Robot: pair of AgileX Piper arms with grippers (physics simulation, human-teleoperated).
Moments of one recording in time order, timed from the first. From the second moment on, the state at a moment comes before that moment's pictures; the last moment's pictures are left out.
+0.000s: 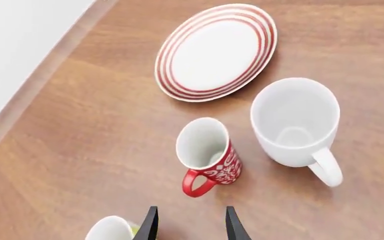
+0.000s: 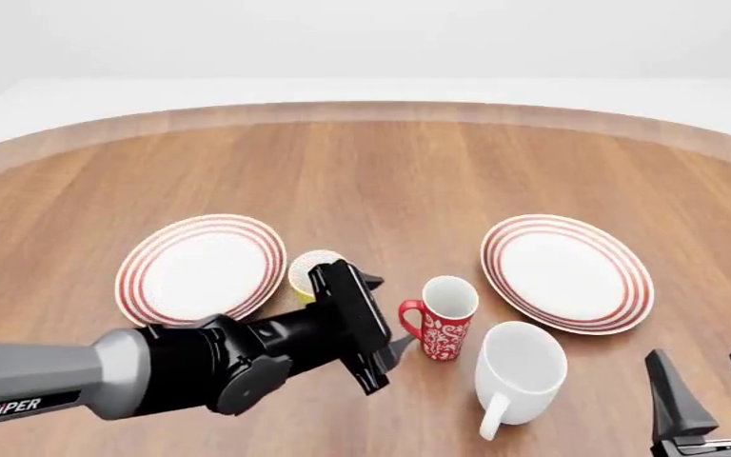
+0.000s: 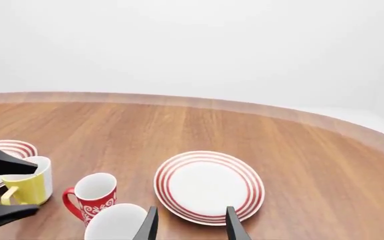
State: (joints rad) left arm -0.83 1.64 -0.78 -0.29 0.45; right arm 0.04 0.02 0.00 -0.02 -0.04
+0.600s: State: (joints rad) left arm -0.83 1.78 -0.87 -0.29 0.50; right arm 0.04 0.02 0.00 -0.01 -0.05
